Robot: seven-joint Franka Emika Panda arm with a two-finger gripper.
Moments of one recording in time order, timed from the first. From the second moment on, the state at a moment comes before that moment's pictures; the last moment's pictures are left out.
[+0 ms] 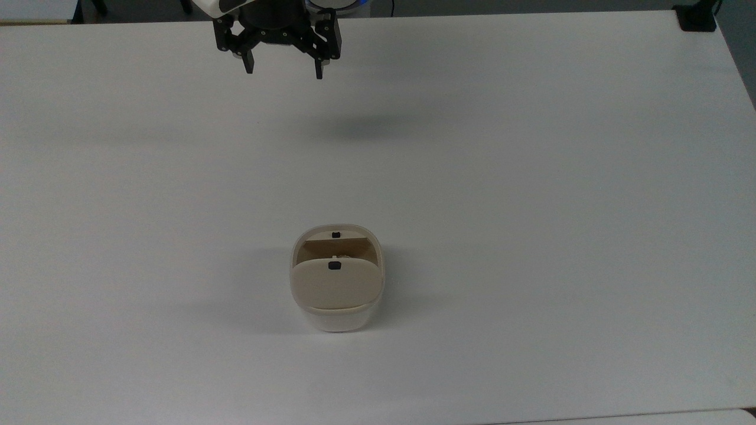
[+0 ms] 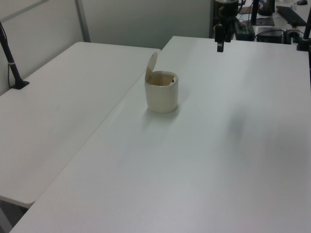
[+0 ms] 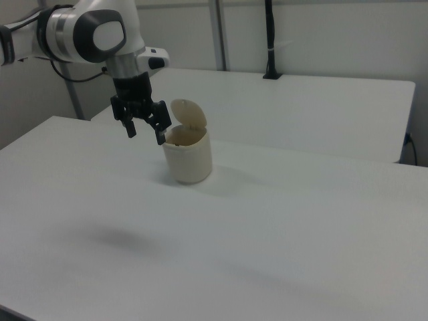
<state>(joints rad) 0.10 0.09 -0.11 -1.63 -0.02 1.71 0.03</state>
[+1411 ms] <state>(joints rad) 0.11 0.21 -0.10 -1.62 0.09 2.22 -0.06</state>
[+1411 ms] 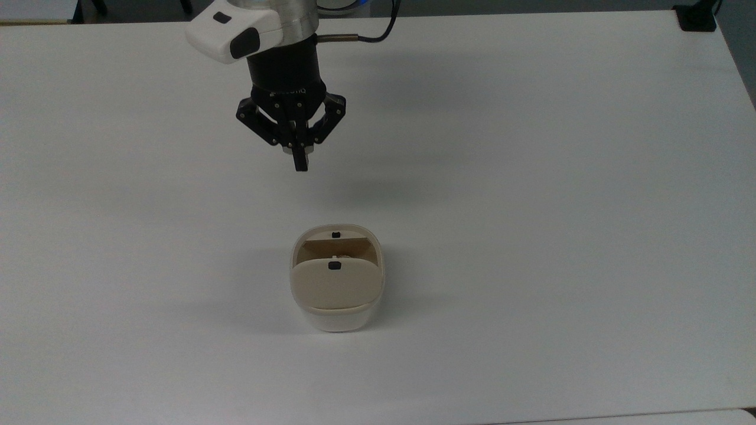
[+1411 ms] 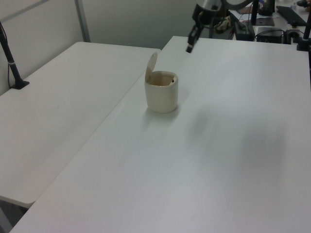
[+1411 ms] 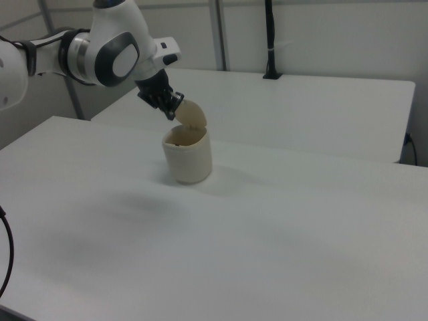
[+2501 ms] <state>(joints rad) 0.16 0.53 -0.10 -1.35 0.07 2.60 0.05</state>
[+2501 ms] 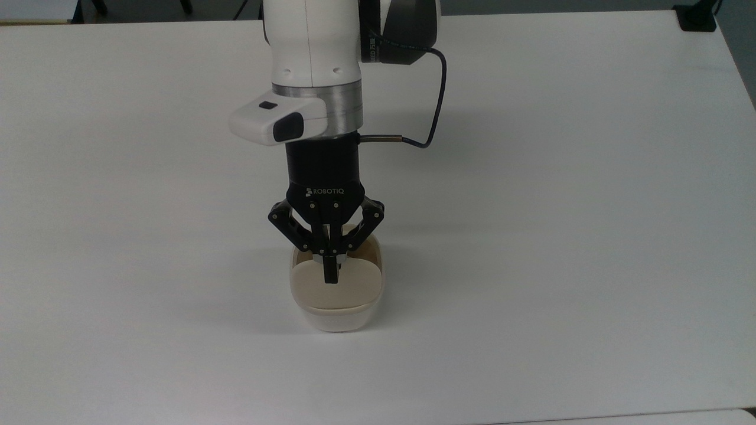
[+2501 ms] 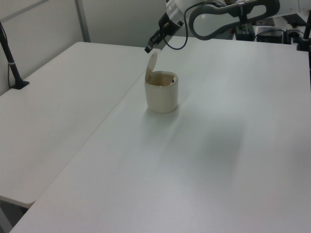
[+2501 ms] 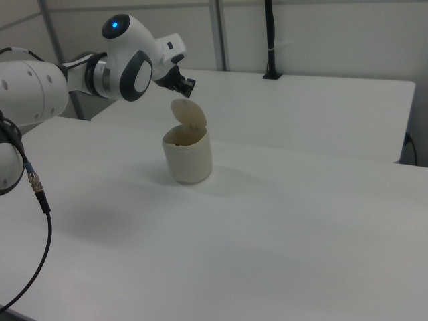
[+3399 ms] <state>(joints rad) 0.16 0.52 -0.10 -1.43 0.07 2.33 0.01</state>
